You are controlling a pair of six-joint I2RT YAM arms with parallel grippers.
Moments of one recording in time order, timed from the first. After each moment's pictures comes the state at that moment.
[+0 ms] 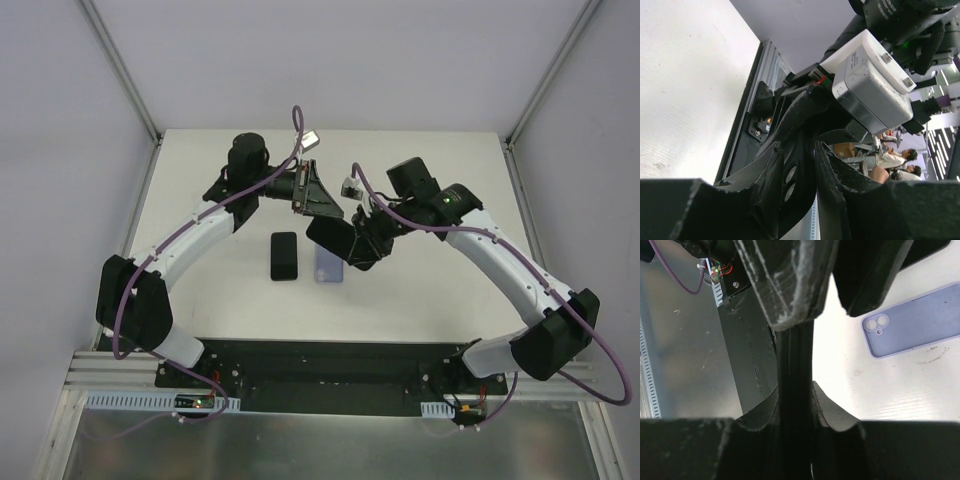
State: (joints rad) left arm -0.47 1.51 1.22 0.14 1.13 -0.96; right arm 0.62 1.40 1.39 -0.95 -0.74 -0.23
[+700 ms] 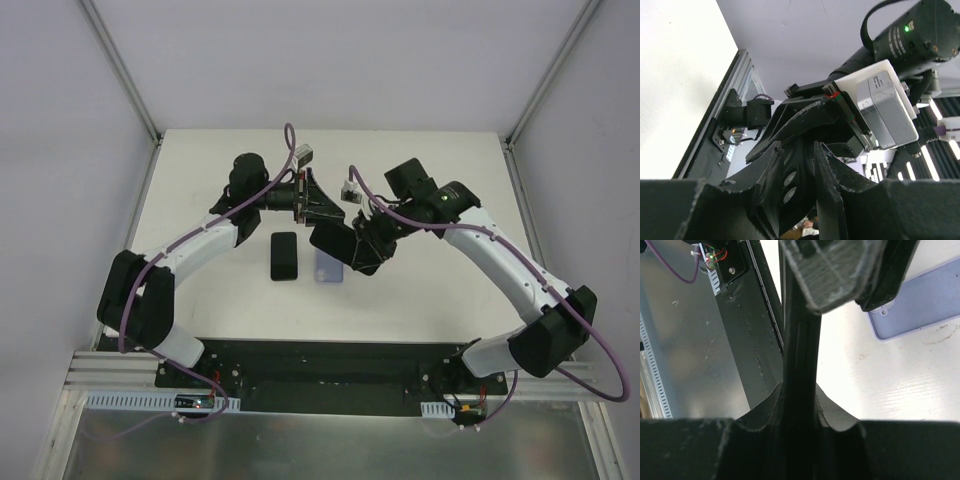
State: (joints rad) left arm -0.47 1.51 1.03 0.42 1.03 -1.31; right arm 0.63 1.41 1.41 -1.03 -0.71 -0.23
